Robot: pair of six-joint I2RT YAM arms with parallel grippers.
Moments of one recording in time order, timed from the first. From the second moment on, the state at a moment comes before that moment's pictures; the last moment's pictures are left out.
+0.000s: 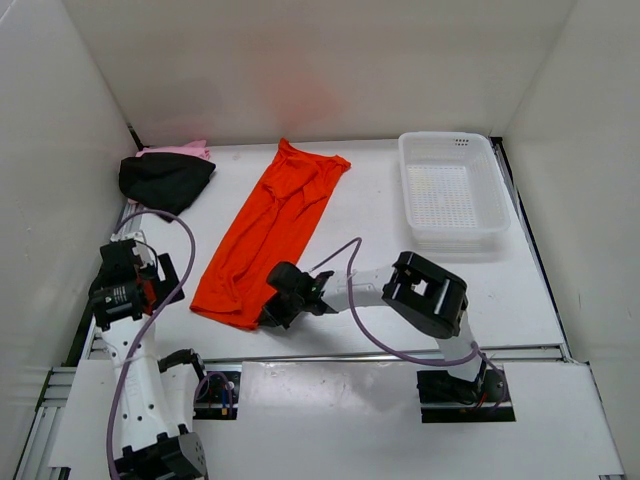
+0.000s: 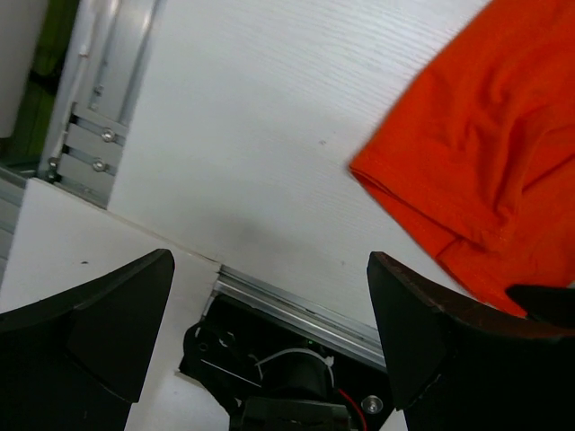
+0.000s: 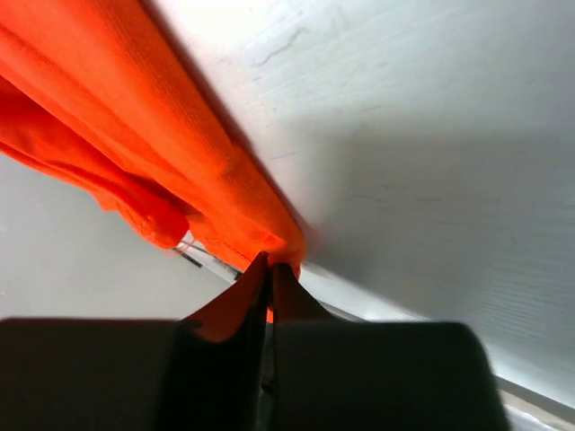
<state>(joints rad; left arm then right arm) 0.35 0.74 0.90 -1.10 -0.13 0.00 1.18 2.04 1.20 -0.08 -0.16 1.89</state>
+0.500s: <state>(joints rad) 0.09 0.93 0.97 -1.22 0.13 0.00 1.11 1.47 0.57 -0.10 -0.14 1.54</state>
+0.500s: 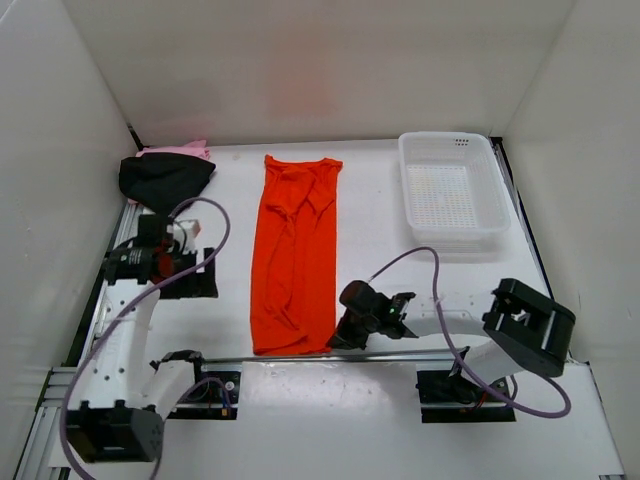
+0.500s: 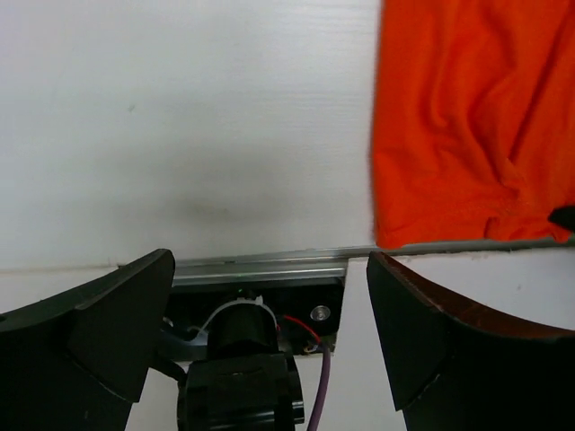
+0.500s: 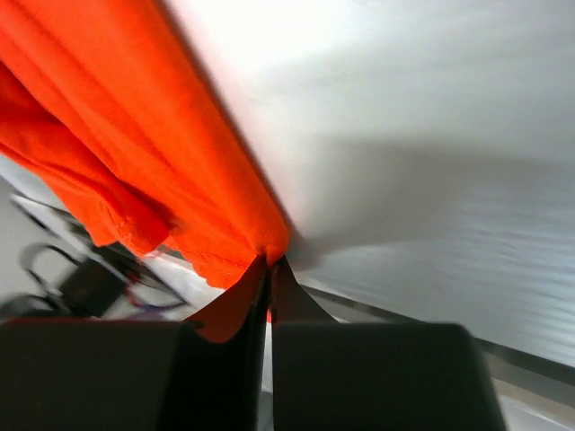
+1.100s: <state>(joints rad) -0.73 1.04 1.29 -0.98 0.02 0.00 1.10 1.14 0.55 -0.35 0.00 1.21</state>
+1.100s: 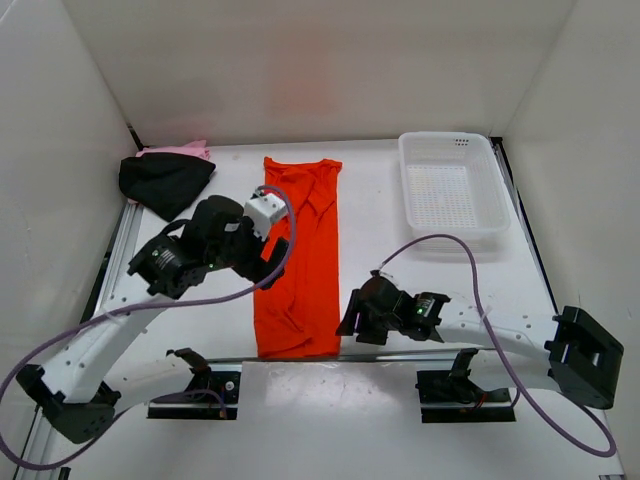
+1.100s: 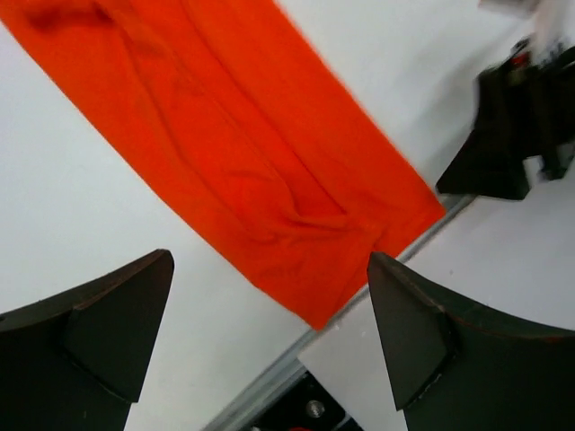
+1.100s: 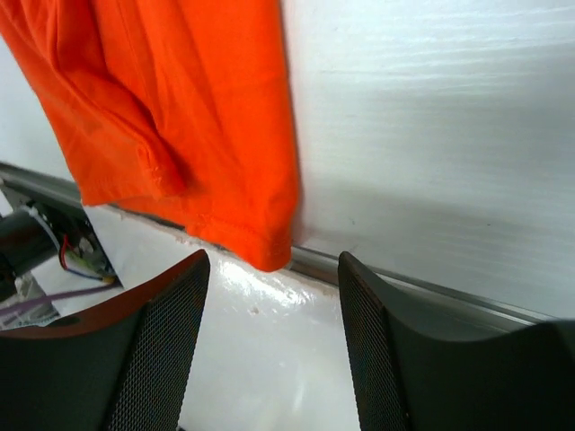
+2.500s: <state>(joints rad) -0.48 1.22 0.51 -0.72 0.56 -0.03 1.28 1.35 0.68 -0.44 0.16 1.32</state>
